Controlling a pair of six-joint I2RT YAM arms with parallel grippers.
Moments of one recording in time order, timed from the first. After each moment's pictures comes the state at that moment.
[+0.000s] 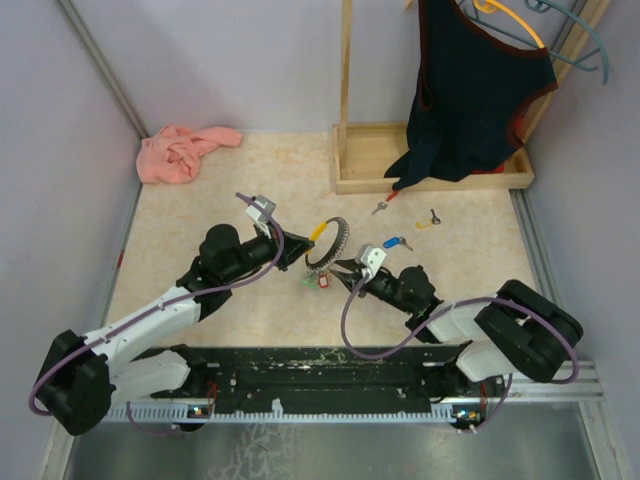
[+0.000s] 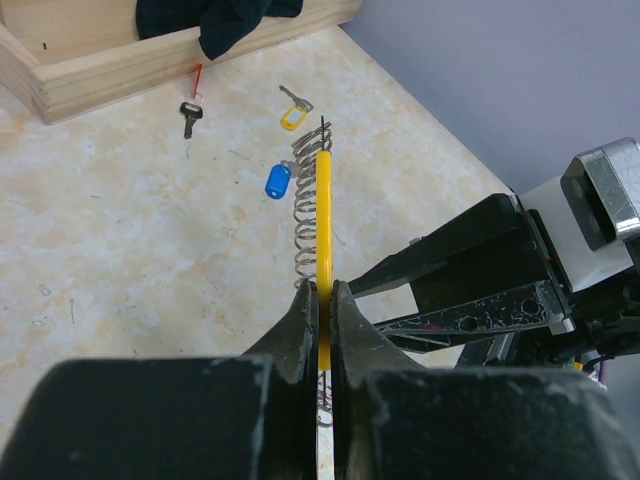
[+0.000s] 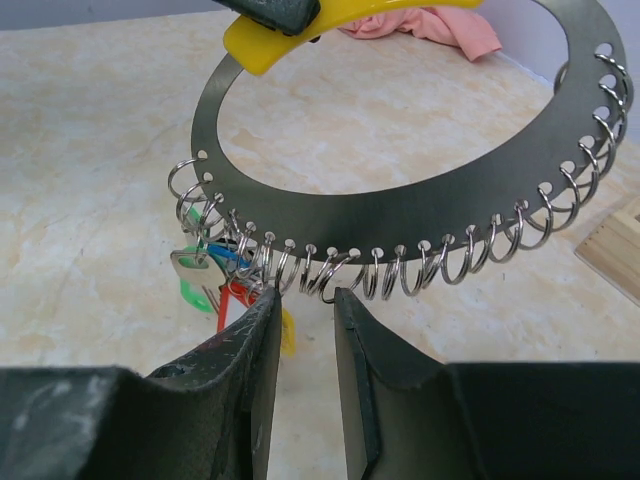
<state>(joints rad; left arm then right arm) -0.66 1.07 0.56 0.43 0.31 -0.42 0.78 1.38 0.21 1.19 -0.25 -0.14</state>
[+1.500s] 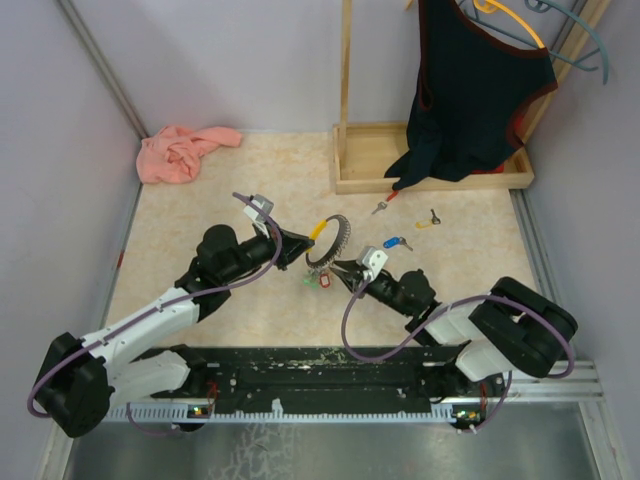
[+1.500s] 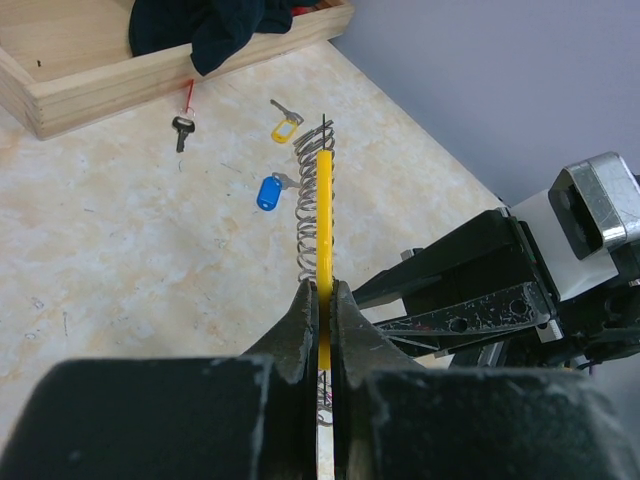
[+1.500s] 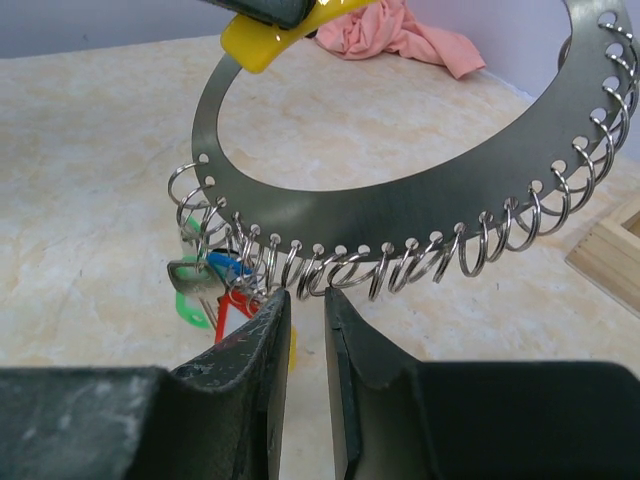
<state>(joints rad) -0.66 1.06 0.56 0.45 0.31 -0.43 0.80 1.40 0.18 1.29 -0.20 -0.12</state>
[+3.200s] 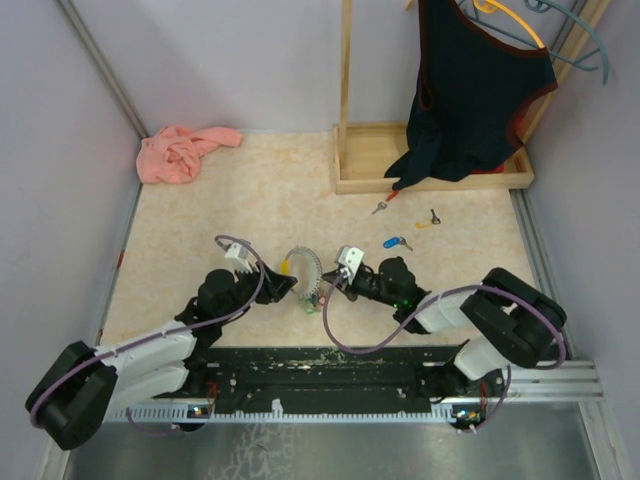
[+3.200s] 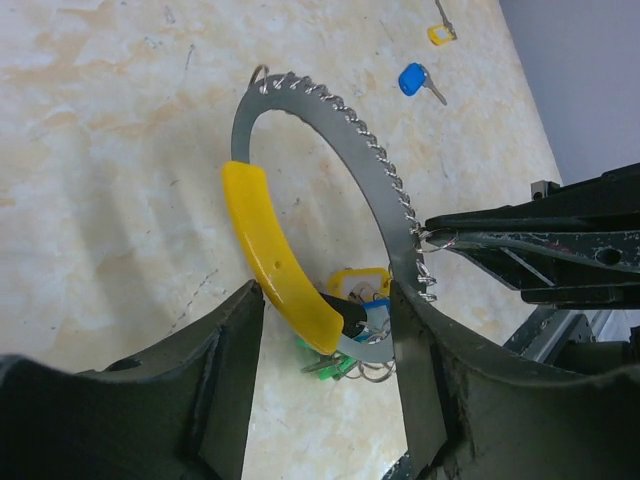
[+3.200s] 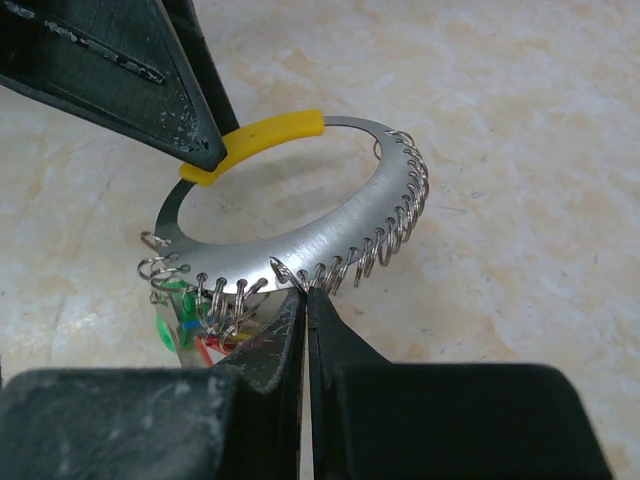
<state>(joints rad) -0.66 0.98 0.15 0.57 0.06 -0.72 0.81 1.45 0.30 1.00 -0.31 -0.18</state>
